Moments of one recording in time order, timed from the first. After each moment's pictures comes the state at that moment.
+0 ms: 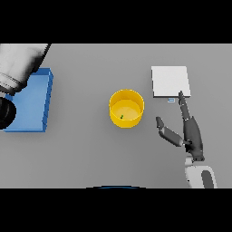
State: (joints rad) left arm -1.73 0.38 -0.90 -0.27 -0.72 -0.17 -0.01; right arm 0.10 -0.07 0.12 -1.70 0.28 -0.07 -0.13
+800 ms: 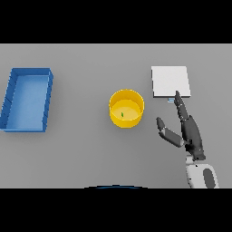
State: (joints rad) left arm -1.28 0.65 -0.45 -0.23 0.01 0.17 0.29; right arm 0.08 -0.08 0.11 -1.67 0.19 0.01 -0.19
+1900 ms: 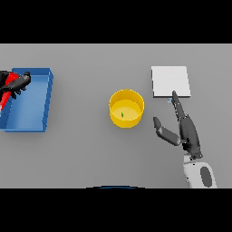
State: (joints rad) left arm -0.58 0.89 -0.61 -1.17 0.45 0.32 0.51; right arm 0.06 -0.08 0.12 -1.65 0.22 -0.01 -0.17
